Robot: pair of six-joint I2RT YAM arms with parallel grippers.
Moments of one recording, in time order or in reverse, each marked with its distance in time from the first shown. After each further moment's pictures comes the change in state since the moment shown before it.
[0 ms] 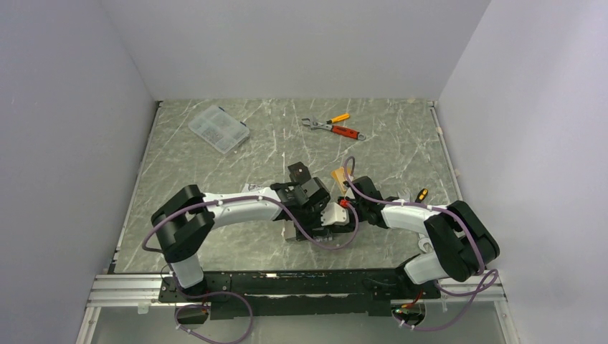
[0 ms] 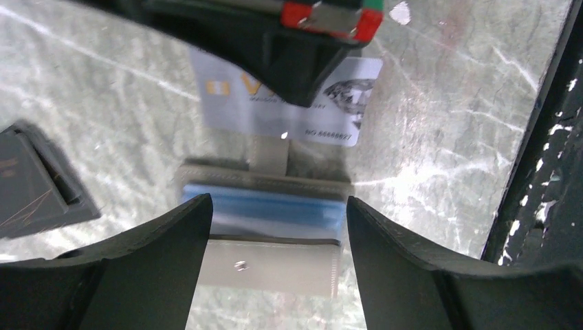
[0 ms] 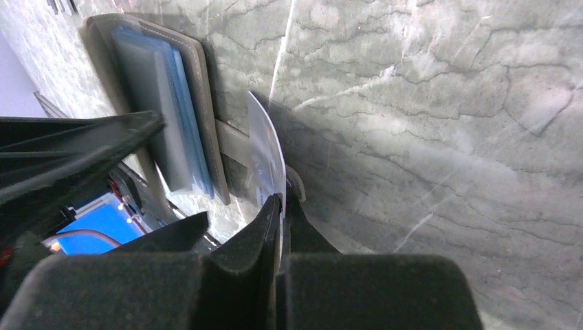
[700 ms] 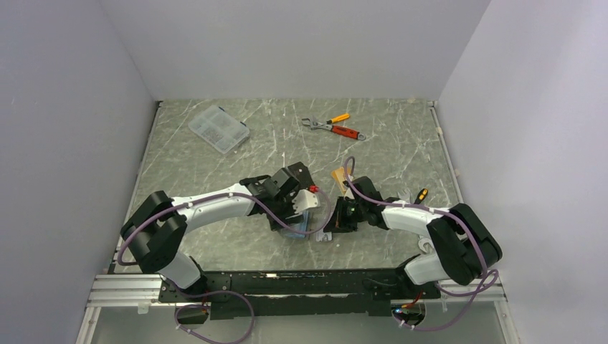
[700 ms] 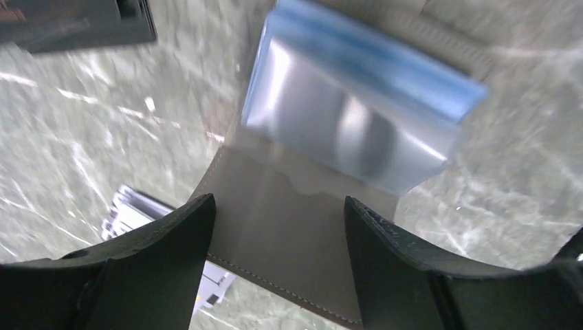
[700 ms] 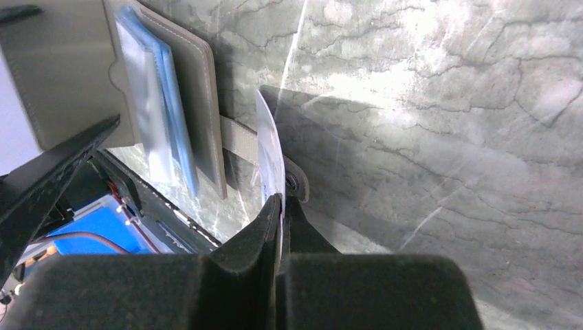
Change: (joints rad) left arm 0.162 -0.202 -0.158 -0.037 -0.109 0.021; right arm 0.006 -0.024 -0.001 -0.012 0.019 0.010
